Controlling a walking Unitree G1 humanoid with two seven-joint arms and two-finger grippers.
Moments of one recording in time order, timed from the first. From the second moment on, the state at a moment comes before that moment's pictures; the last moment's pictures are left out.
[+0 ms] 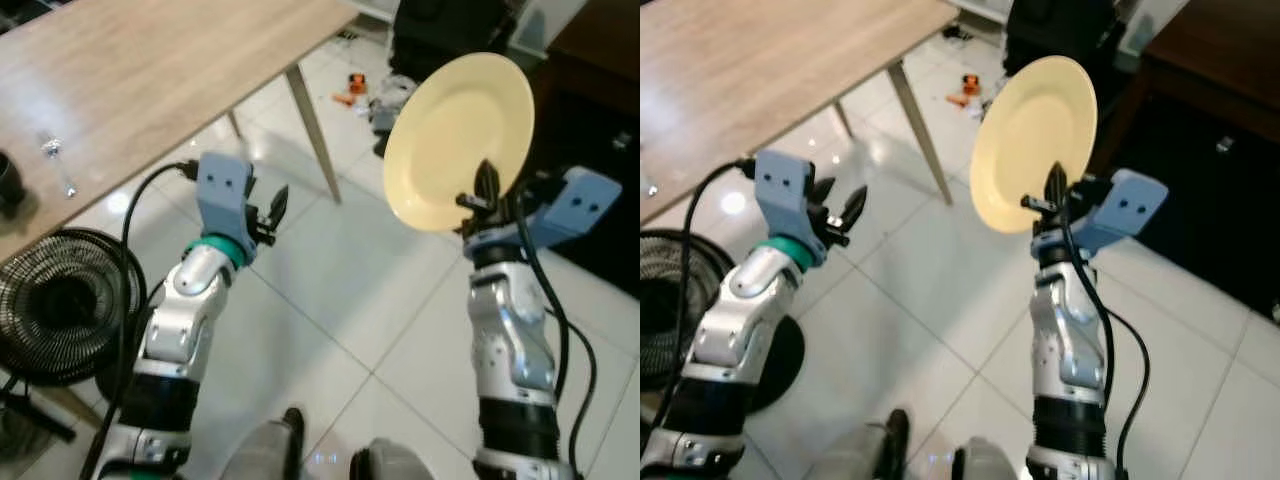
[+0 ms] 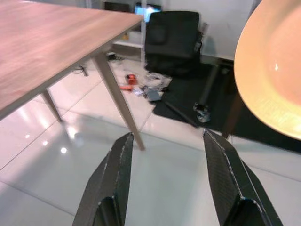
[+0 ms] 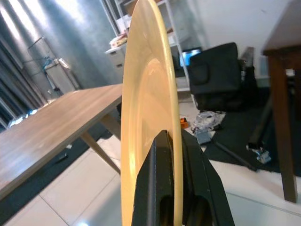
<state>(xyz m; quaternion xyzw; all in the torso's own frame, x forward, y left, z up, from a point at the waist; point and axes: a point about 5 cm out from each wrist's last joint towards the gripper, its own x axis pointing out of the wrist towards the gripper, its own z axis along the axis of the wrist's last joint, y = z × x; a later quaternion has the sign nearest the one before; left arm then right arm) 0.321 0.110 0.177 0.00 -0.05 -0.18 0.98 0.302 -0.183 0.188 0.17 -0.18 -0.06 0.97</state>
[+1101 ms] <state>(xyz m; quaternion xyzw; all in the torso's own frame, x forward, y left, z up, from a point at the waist) 0.328 0.122 0.175 0.02 -0.04 -0.15 0.99 0.303 -0.175 0.189 0.19 -0.19 -0.03 0.96</state>
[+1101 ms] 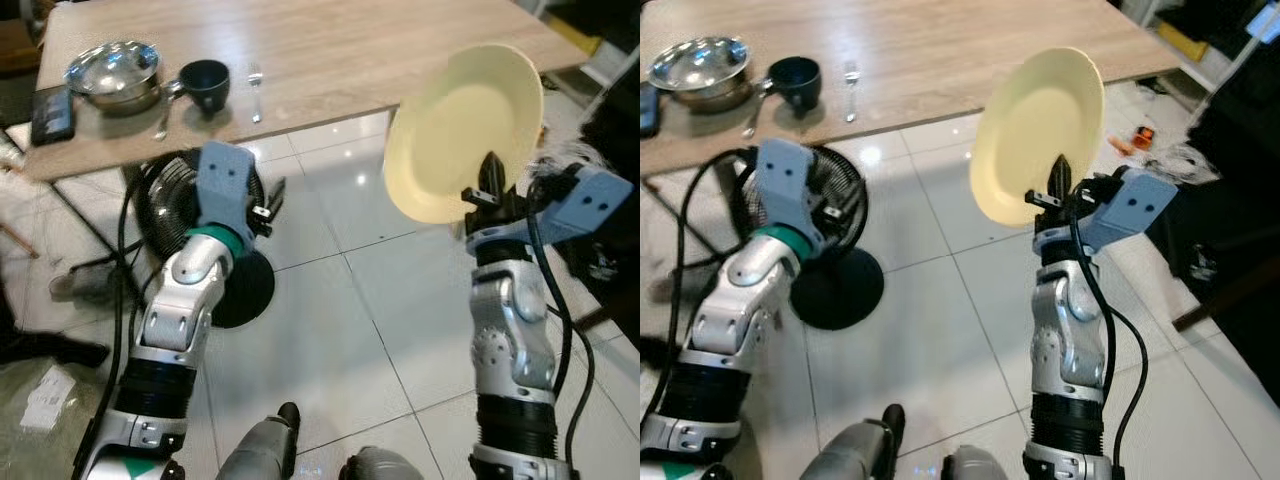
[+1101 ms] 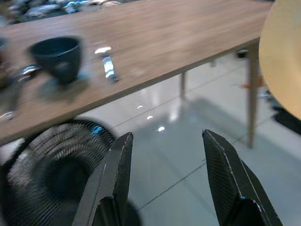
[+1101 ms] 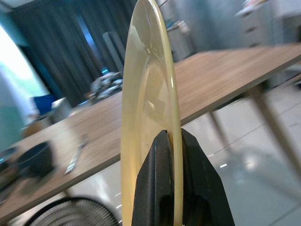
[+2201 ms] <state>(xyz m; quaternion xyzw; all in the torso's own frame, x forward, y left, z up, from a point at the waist) 0.336 0.128 0.188 0.03 -0.07 -0.10 0.99 0.304 -0.183 0.195 0.22 -0.20 -0.05 0.95</state>
